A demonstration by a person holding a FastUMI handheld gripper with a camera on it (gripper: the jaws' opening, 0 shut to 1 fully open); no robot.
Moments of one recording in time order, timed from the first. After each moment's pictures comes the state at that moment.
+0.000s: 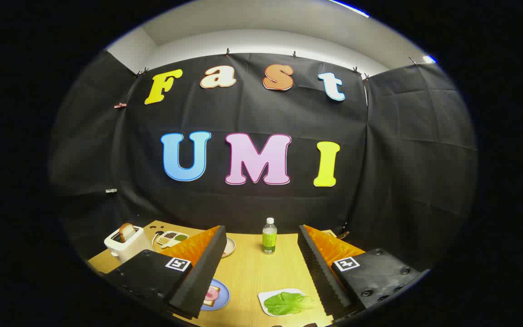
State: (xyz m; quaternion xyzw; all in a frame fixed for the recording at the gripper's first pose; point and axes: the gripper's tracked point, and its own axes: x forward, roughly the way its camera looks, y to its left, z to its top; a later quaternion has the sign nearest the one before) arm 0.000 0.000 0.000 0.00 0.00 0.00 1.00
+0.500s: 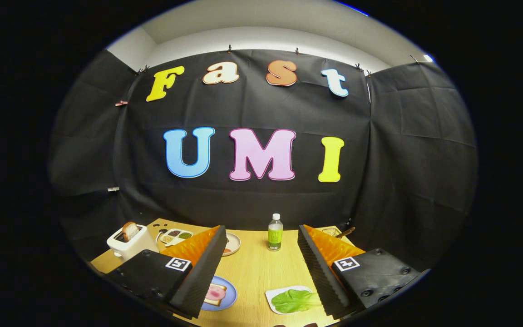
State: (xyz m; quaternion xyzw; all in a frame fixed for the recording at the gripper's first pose) arm 0.005 0.015 -0.010 0.01 0.01 0.00 1.00
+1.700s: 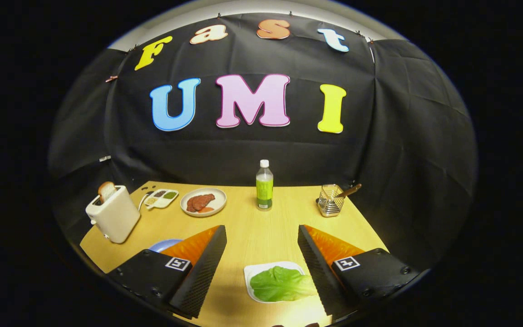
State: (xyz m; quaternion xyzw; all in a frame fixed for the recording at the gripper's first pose) arm 0.055 -0.056 -0.175 0.01 0.16 0.02 0.99
